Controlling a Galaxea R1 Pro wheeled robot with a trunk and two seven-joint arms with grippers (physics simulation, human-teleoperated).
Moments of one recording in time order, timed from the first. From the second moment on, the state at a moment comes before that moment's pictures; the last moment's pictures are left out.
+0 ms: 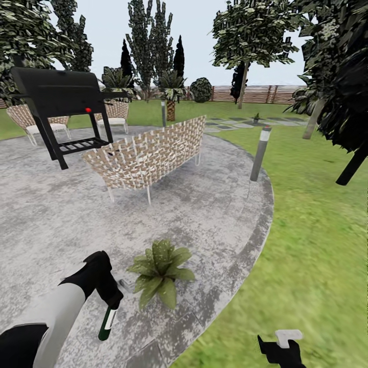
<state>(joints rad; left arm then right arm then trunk) -0.86 0.08 0.03 -0.46 -1.13 0.74 -1.21 -0.39 0.03 -1.02 -0.44 0.93 -0.31 0.24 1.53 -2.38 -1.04</state>
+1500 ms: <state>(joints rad) -0.81 0.11 0.03 -0.45 -1.12 0.73 -1.20 -0.39 0.03 -1.02 -0.44 0.93 -0.31 0.24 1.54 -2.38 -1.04</state>
